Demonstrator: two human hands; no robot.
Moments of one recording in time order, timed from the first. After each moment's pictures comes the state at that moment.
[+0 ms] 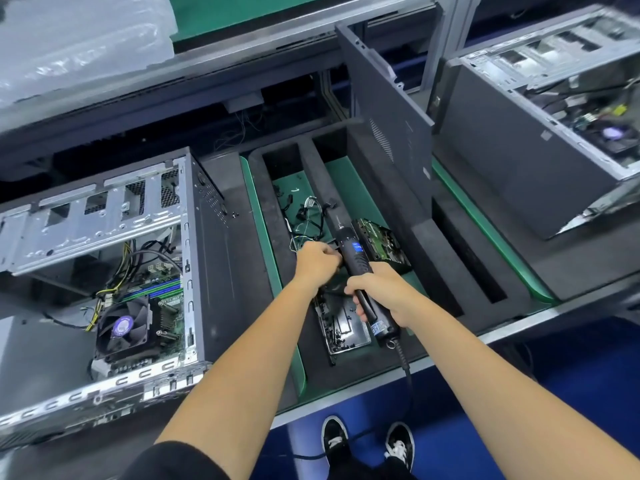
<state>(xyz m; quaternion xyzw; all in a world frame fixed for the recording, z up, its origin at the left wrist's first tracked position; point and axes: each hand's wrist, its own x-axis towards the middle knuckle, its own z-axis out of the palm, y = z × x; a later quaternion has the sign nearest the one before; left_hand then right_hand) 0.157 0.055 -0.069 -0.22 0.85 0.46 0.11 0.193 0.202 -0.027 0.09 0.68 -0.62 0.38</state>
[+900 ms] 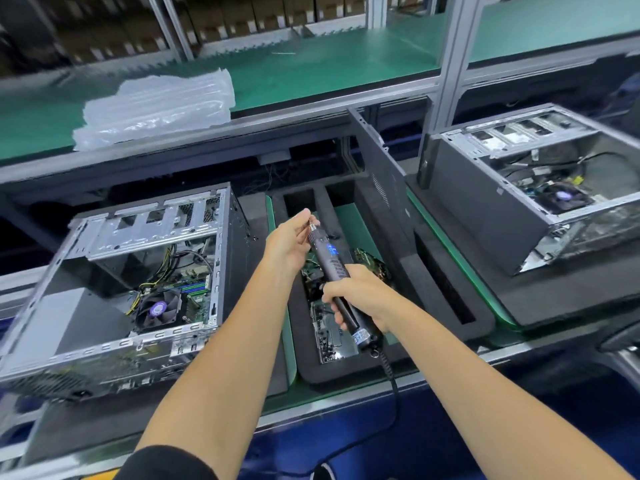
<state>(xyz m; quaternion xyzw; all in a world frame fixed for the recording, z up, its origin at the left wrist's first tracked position) 0.194 0.054 0.073 -0.26 0.47 0.84 -0.05 0.244 0.210 0.068 -0.06 0.71 -0.60 0.37</state>
